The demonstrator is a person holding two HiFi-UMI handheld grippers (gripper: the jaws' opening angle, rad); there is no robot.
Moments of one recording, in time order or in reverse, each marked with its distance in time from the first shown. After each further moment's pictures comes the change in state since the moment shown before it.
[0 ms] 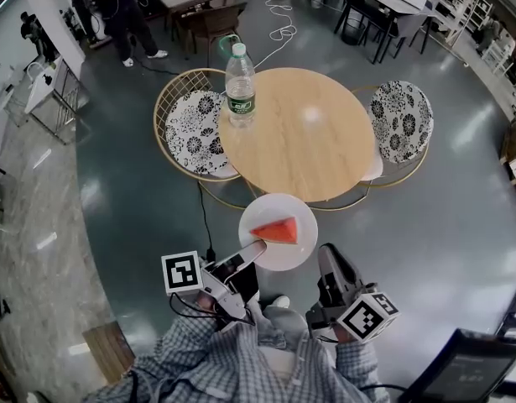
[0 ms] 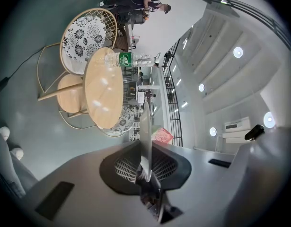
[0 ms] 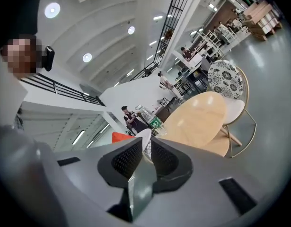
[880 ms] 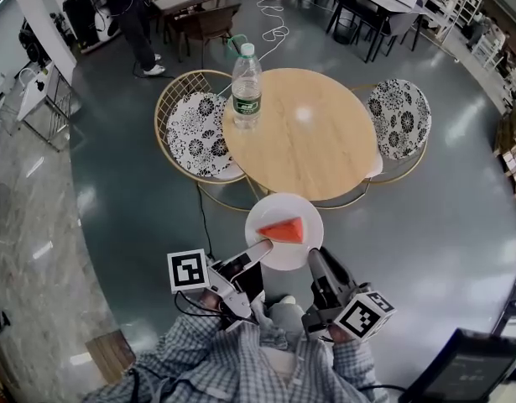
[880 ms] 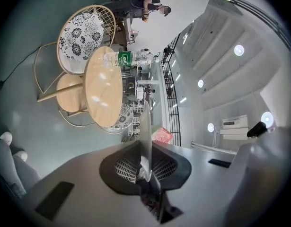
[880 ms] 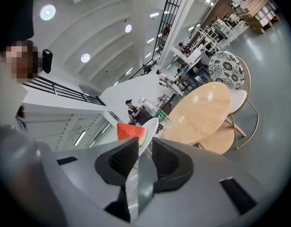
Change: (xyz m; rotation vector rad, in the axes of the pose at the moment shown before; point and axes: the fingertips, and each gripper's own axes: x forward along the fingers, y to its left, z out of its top) left arm -0.022 0.000 0.017 0.006 0.075 -0.018; right arm 0.021 0.032 -0.045 0.036 0.022 0.008
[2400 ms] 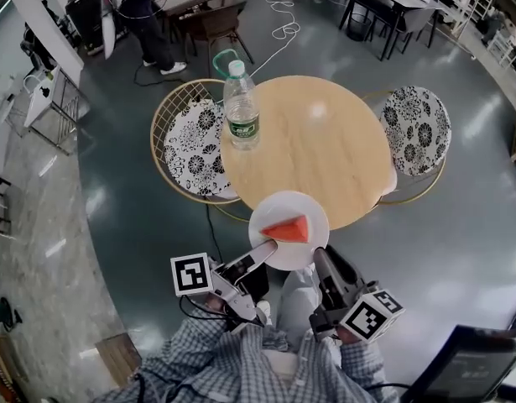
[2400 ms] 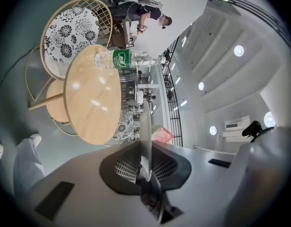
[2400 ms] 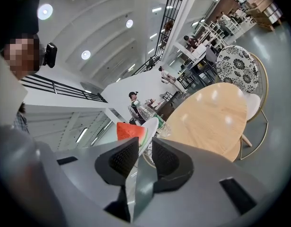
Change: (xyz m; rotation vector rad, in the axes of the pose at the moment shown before) left arm 0.079 0.009 0.073 0.012 -0.052 0.006; right arm 0.077 -0.048 0.067 -0.022 0.051 0.035
